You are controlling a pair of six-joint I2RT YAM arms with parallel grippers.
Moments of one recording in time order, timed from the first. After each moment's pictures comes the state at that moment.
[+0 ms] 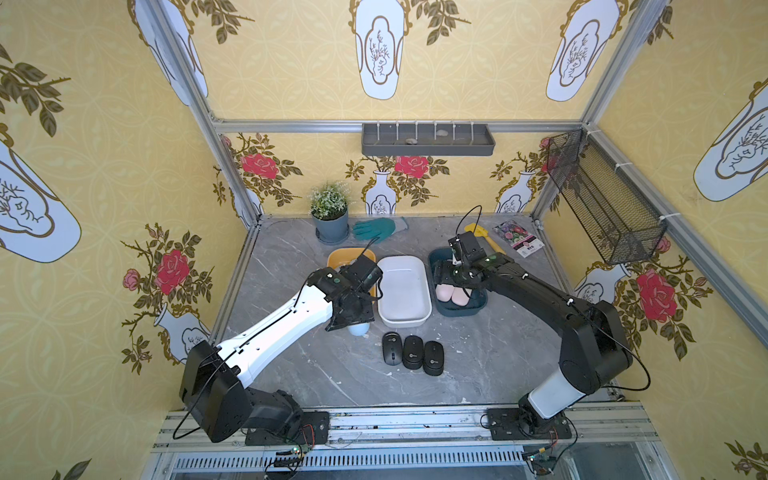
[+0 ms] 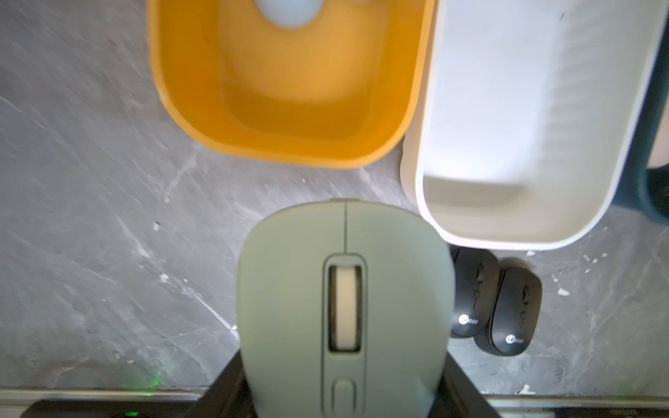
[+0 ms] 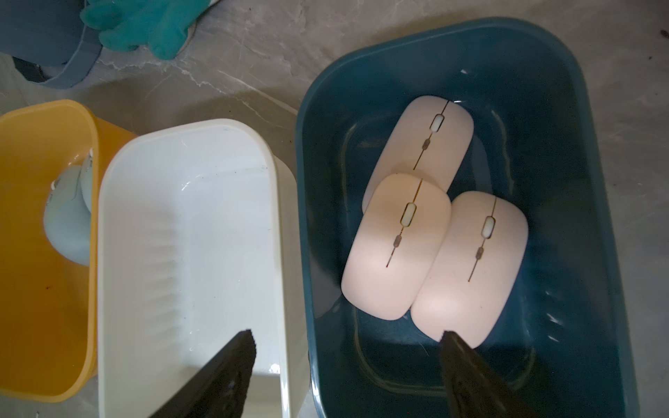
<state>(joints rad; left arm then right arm) -0.70 1.41 1.26 -1.14 -0.14 -0.82 0.56 1.60 1.21 -0.58 0.05 0.52</state>
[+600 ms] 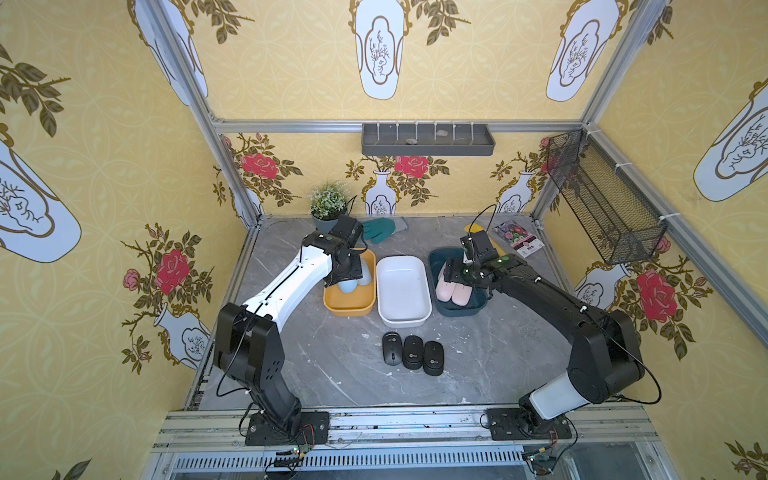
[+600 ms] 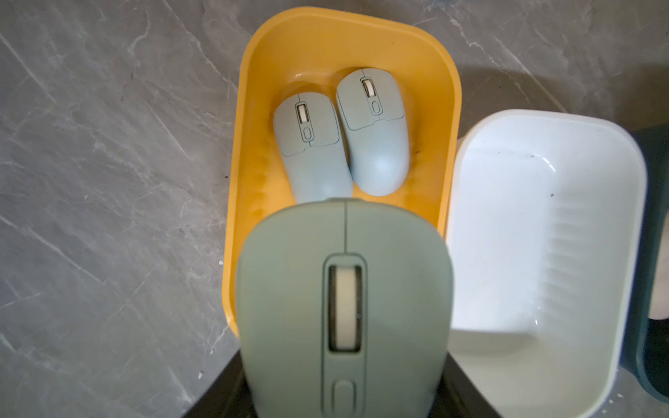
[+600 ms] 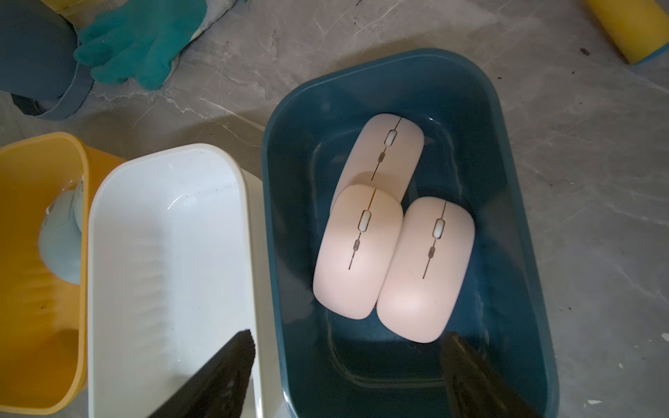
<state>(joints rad) -0.45 1.71 1.50 -0.99 -0.14 -0.54 0.50 1.55 1.16 -0.58 0.05 0.50</state>
